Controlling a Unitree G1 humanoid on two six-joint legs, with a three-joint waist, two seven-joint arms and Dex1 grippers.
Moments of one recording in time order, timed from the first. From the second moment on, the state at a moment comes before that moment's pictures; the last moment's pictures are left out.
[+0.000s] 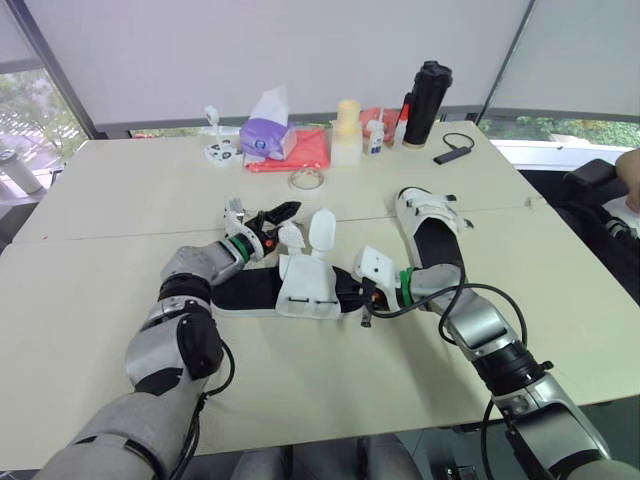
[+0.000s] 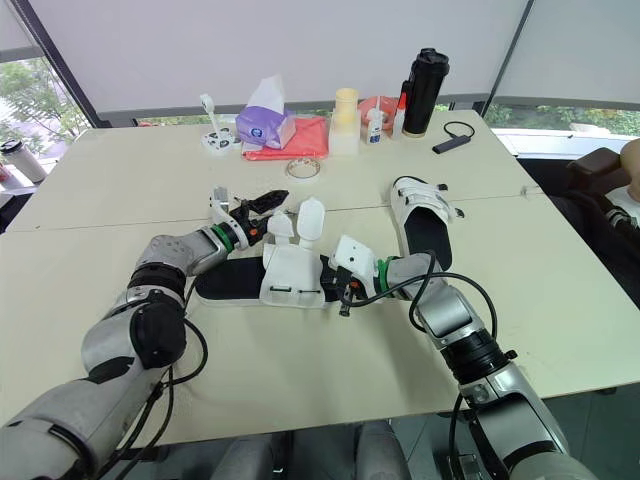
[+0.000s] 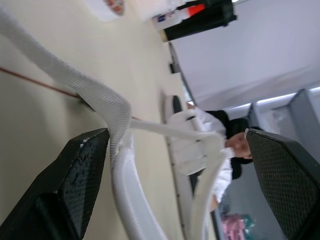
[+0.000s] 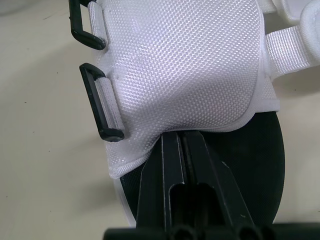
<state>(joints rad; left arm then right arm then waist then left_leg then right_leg) -1.05 0.21 0.64 1.06 -0.54 0.80 -0.64 -0.56 -0.47 0.34 0.07 0.05 0.41 0.99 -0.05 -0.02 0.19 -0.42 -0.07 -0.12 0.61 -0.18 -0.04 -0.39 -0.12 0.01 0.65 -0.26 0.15</state>
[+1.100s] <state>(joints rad) -0.92 0.20 0.57 0.68 -0.82 0.93 -0.80 -0.56 -0.47 0.33 0.07 0.05 0.41 0.99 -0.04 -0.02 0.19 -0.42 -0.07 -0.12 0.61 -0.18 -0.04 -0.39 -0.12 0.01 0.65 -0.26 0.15</state>
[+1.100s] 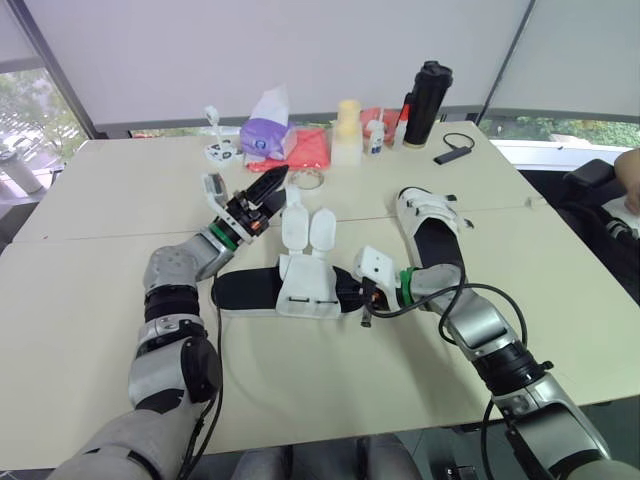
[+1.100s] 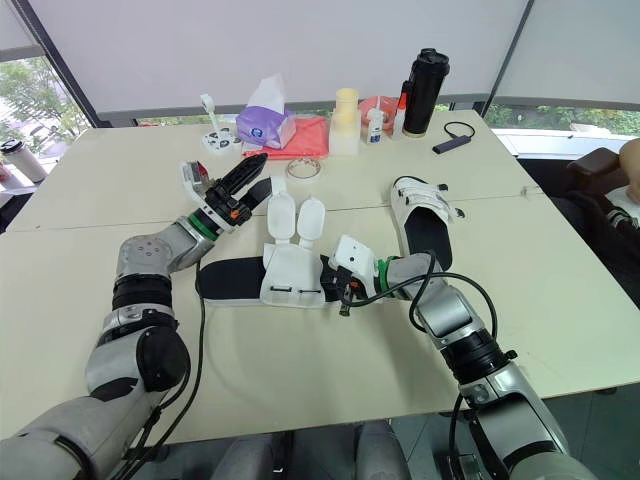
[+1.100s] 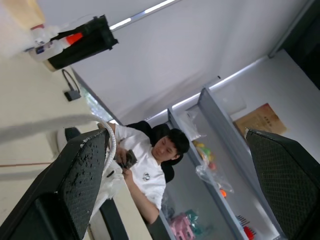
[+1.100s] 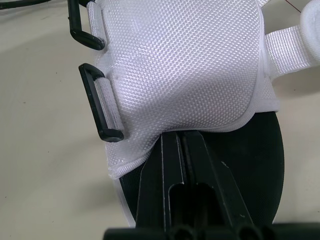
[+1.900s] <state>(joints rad) -0.70 0.34 0.28 0.25 -0.81 0.92 -0.96 -0.56 -0.47 0.33 0.06 0.05 0.41 0.98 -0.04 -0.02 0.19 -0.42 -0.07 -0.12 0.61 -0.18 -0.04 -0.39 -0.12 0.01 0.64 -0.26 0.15</state>
